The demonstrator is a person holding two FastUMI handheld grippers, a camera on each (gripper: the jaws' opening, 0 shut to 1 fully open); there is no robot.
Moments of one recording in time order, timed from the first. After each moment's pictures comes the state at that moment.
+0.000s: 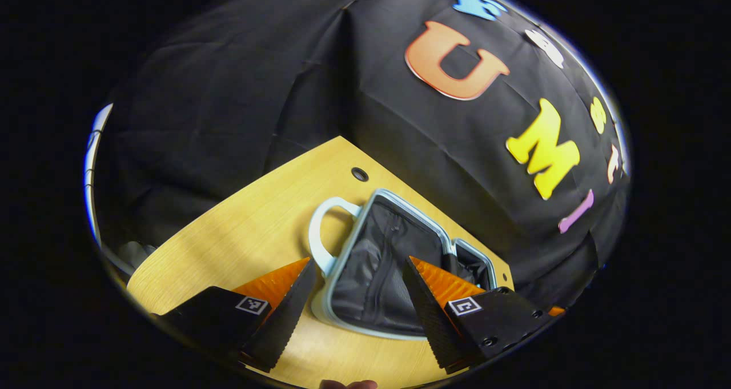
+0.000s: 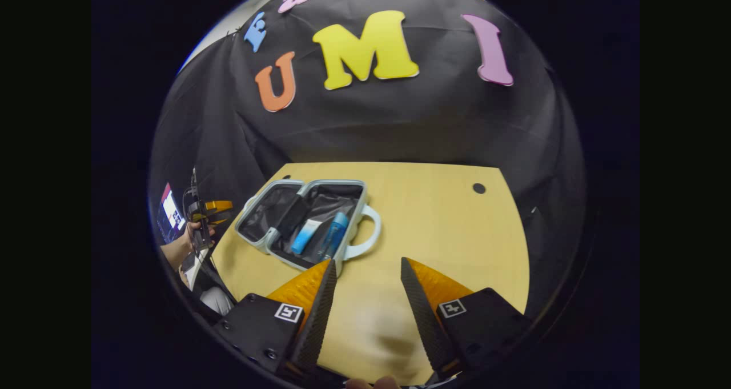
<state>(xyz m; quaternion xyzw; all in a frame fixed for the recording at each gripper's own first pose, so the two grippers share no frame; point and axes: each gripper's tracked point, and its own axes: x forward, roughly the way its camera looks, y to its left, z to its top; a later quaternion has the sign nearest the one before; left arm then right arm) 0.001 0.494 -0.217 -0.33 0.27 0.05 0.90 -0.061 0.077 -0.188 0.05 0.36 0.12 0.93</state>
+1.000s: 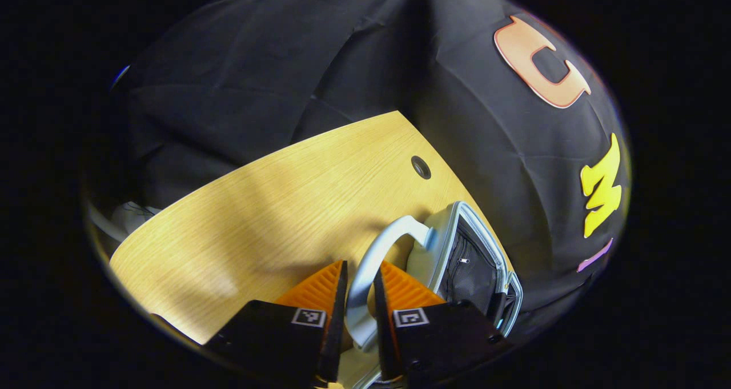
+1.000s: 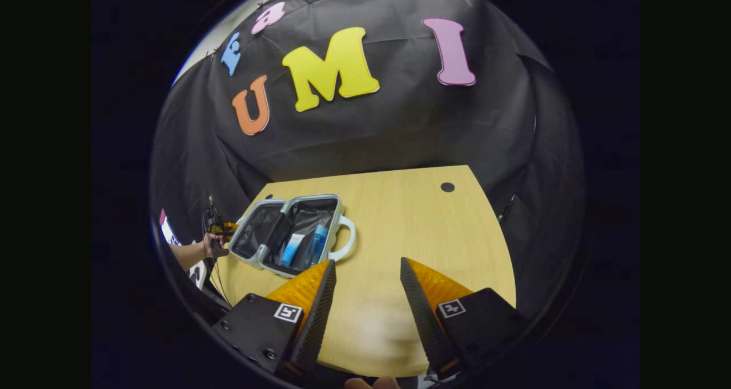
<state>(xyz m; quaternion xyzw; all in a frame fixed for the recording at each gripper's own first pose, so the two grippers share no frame) 0.071 0.515 -0.308 -0.37 0.35 0.13 0.85 -0.082 0.050 -0.152 0.09 0.34 0.06 0.93</state>
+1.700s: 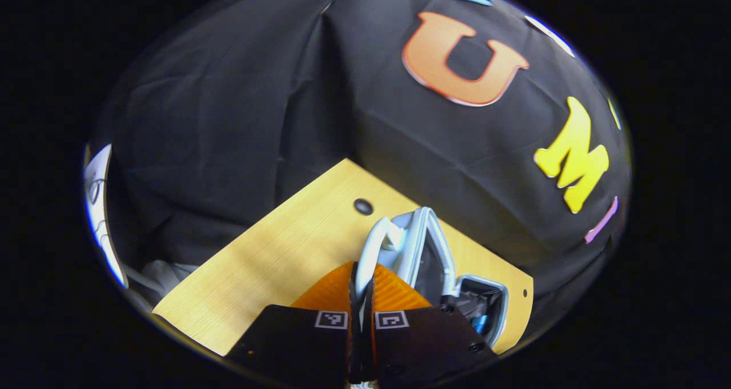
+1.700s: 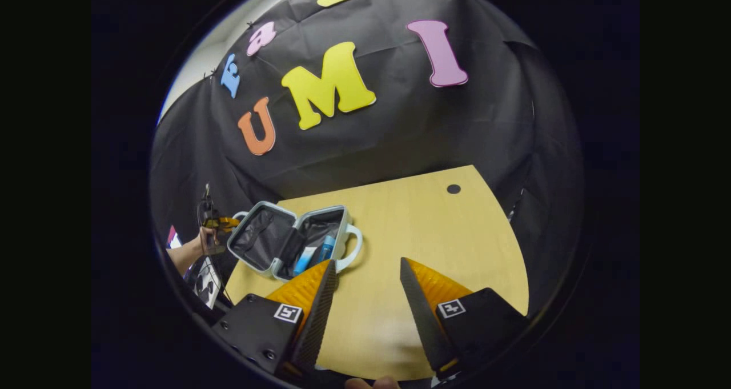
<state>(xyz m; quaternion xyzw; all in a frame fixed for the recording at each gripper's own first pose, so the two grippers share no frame) 0.073 0.456 -0.114 -0.24 0.28 0.11 0.92 -0.084 0.042 -0.143 0.14 0.31 0.10 0.94</state>
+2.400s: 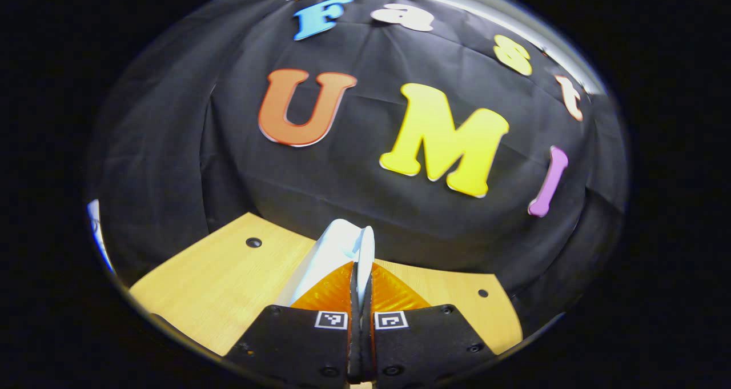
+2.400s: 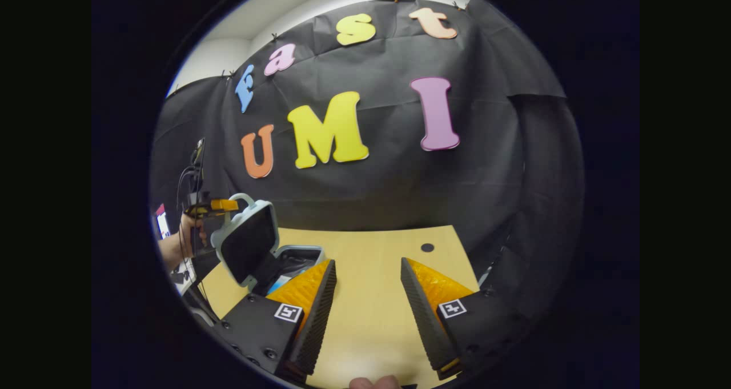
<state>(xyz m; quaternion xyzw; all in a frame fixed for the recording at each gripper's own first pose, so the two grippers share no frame) 0.062 0.162 -0.010 -0.09 0.13 0.03 0.99 -0.071 -0.040 -0.081 0.07 0.17 0.05 0.98</state>
